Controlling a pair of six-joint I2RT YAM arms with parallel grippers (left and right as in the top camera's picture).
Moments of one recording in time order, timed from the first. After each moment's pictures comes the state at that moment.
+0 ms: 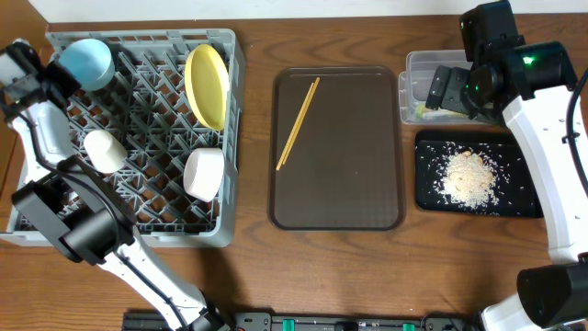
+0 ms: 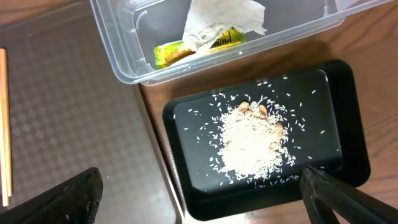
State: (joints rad) left arm 0.65 2.21 1.85 -0.30 0.09 -0.15; right arm 0.22 1.73 1.82 -1.30 0.18 0.52
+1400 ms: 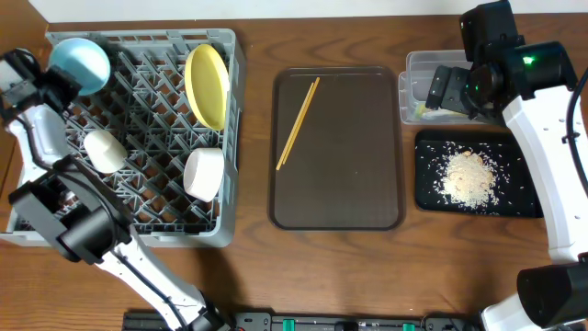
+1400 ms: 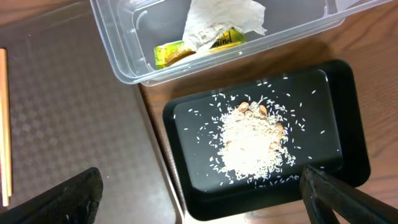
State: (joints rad) left arm 0.67 2.23 1.86 -0.34 0.20 -0.28; right arm 0.22 1.73 1.82 -1.30 0.18 0.52
